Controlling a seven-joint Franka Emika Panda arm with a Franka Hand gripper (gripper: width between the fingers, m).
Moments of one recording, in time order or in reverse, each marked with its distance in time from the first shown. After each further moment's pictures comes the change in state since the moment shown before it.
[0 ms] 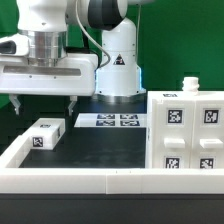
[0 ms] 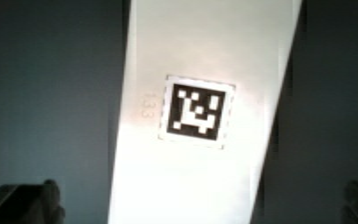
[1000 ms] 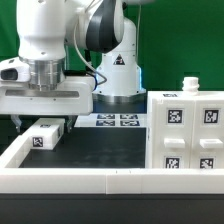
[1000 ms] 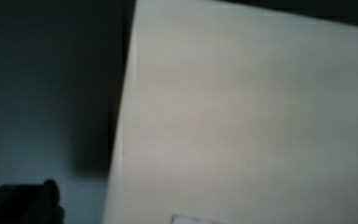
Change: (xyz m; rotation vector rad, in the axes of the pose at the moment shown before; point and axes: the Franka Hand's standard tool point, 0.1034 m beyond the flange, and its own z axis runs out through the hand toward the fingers) arm -0.019 -0.001 0.043 0.001 -0.068 -0.022
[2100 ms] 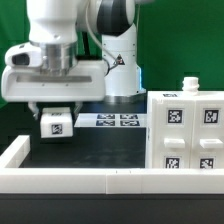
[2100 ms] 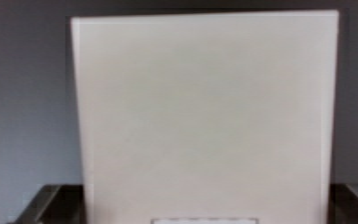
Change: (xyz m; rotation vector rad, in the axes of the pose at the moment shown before) arm 0.012 -0.036 -0.054 0.030 0.014 -0.036
